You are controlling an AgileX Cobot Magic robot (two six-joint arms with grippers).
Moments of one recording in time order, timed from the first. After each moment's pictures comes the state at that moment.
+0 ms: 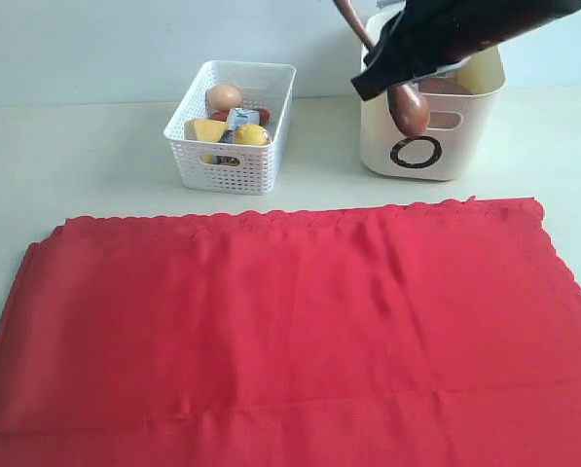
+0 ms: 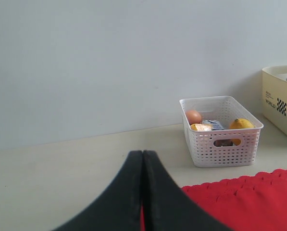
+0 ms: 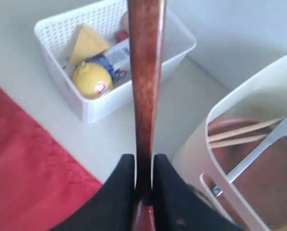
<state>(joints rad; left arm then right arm) -0.18 0.01 0.00 0.07 0.08 0.03 0.27 1.60 -1.21 0.29 0.43 -0.61</state>
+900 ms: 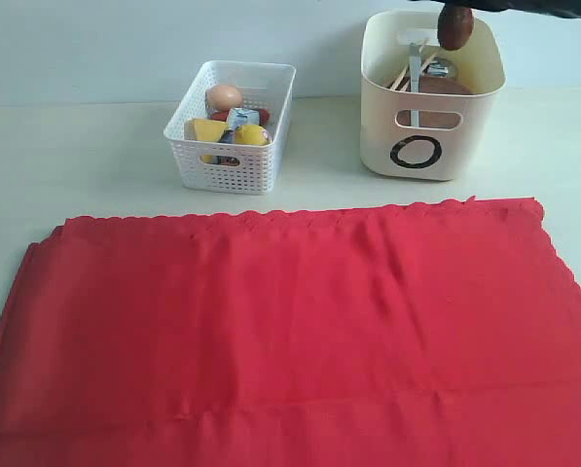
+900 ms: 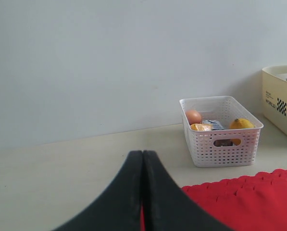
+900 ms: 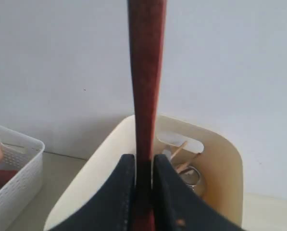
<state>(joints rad) -0.18 0.01 0.00 0.07 0.08 0.03 0.10 1.75 -1.21 0.36 -0.15 -0.42</state>
